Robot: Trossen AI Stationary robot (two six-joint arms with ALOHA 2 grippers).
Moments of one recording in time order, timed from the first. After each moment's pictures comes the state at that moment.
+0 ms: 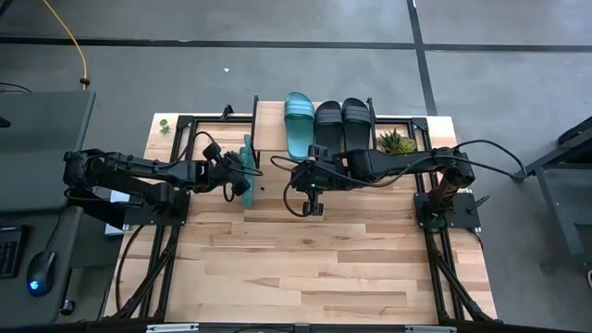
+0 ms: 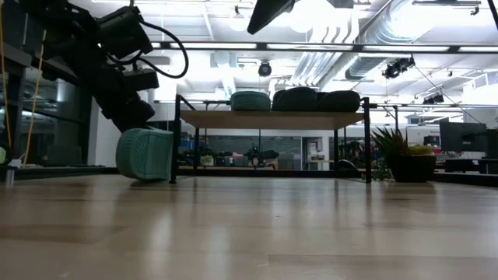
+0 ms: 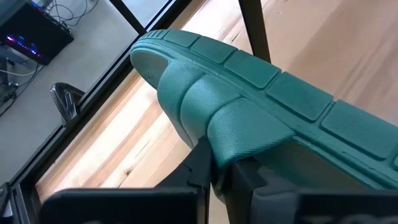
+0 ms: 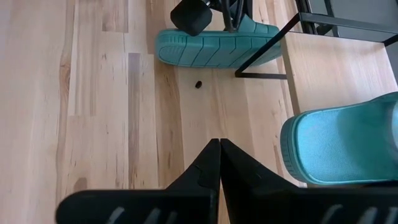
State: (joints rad) left arm 0.26 1.15 0.48 -0.29 -0.68 -0.21; right arm 0.11 1.81 1.85 -0.98 0.32 -0.01
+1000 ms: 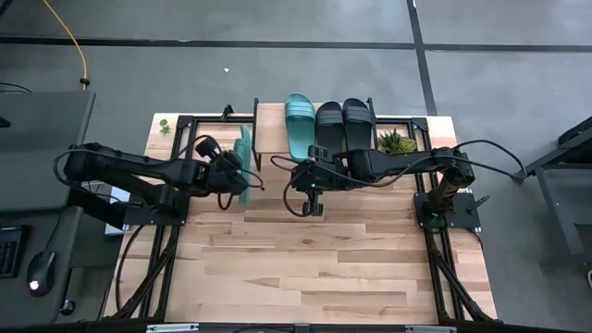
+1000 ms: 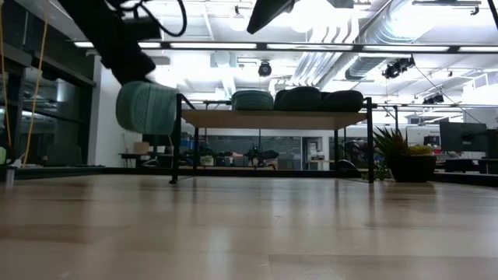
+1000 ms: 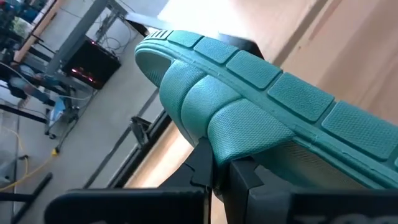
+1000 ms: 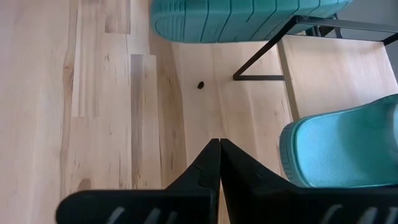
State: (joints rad) left arm 0.06 1.15 0.80 -0.80 -0.94 -0.37; right arm 0.11 1.81 1.85 -0.98 0.32 0.00
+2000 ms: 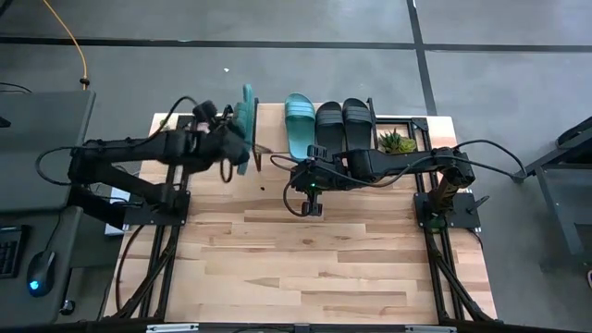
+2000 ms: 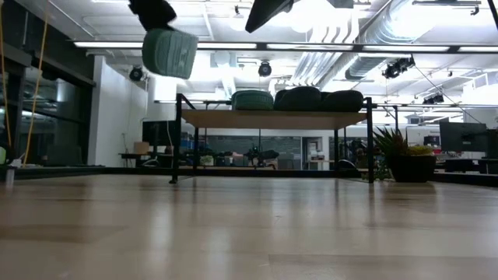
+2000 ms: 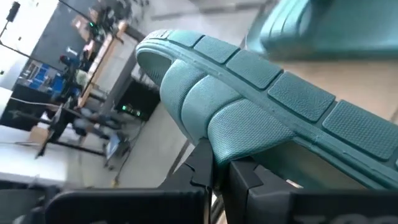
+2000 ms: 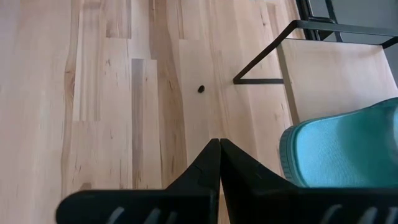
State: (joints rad) left arm 0.19 1.20 1.25 -0.91 -1.02 0.10; right arm 0.11 1.81 1.85 -0.97 0.31 0.00
